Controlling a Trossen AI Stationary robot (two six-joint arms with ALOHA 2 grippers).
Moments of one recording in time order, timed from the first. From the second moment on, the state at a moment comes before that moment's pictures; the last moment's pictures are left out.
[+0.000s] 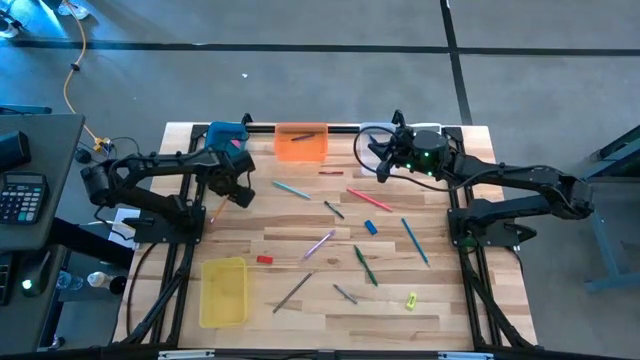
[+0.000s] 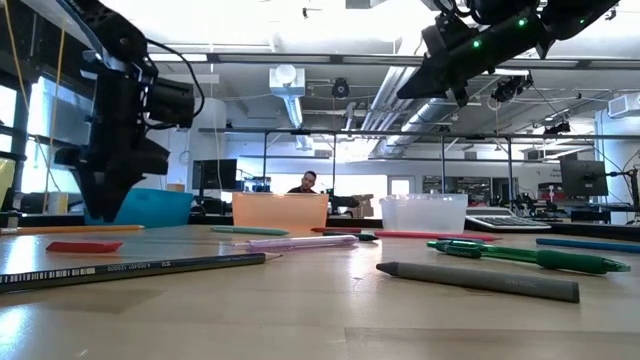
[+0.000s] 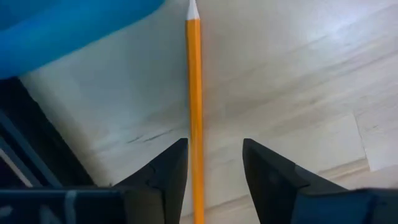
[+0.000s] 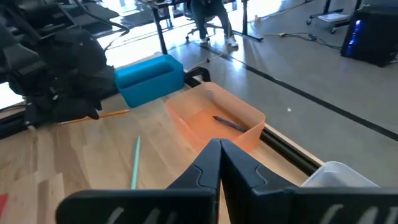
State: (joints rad) left arm 0.70 1.31 0.60 -0.88 -0.10 -0.53; right arm -0.40 1.07 0.67 0.12 0.12 0.16
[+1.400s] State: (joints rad) left arm 0.68 1.42 0.62 -0.87 0.13 -0.48; right arm -0.40 1.07 0.67 0.14 0.14 0.16
